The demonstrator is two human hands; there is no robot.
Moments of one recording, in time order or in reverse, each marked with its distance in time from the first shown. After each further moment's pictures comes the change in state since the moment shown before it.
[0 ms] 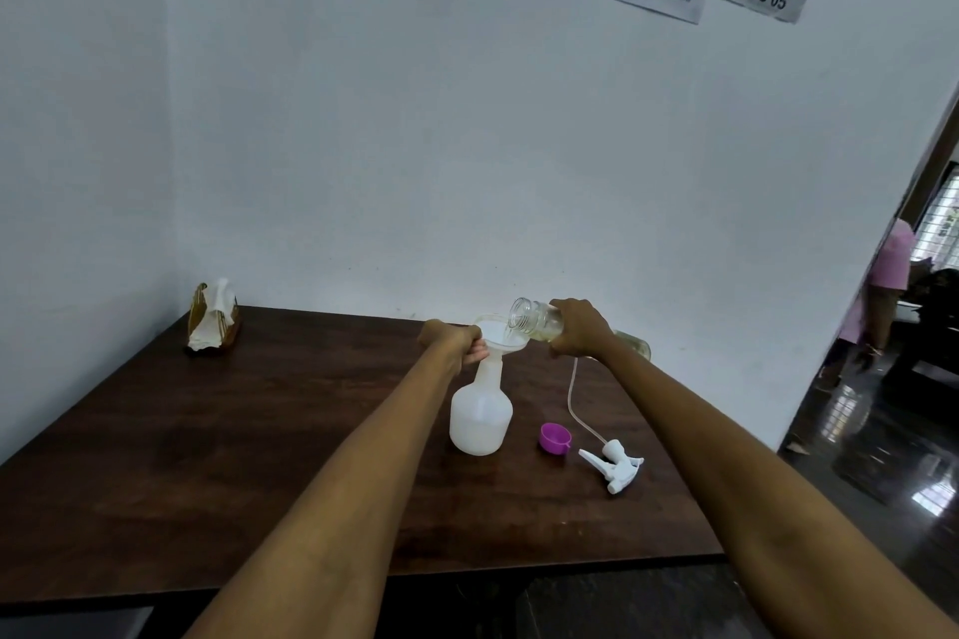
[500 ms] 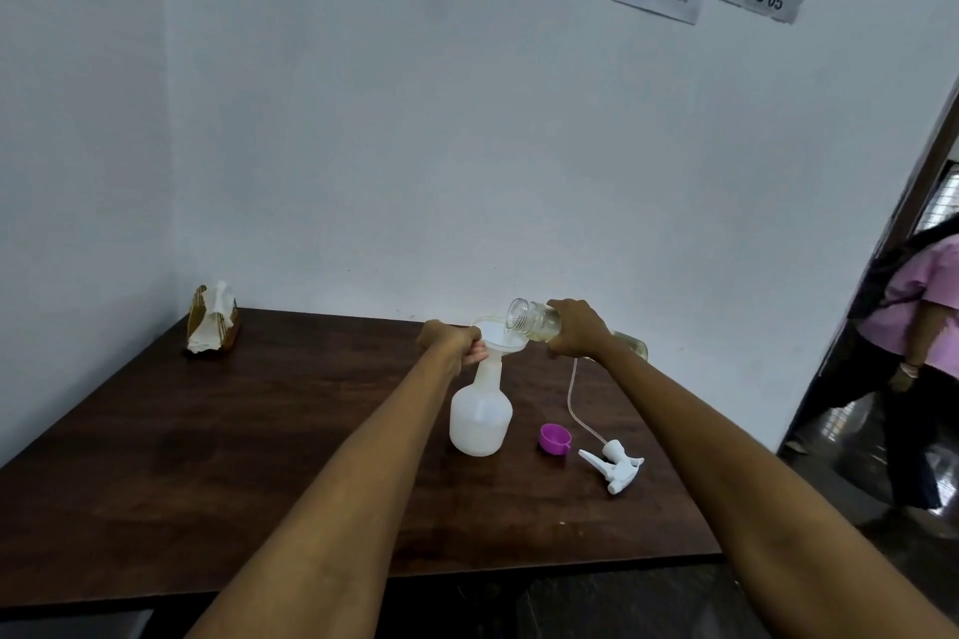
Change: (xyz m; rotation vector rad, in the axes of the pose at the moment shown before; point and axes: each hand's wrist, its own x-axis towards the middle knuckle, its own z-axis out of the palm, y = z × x) left_hand 0.003 -0.001 0.002 0.020 -0.001 0.000; right_hand 0.001 -0.001 0.001 -0.009 0.010 -0.015
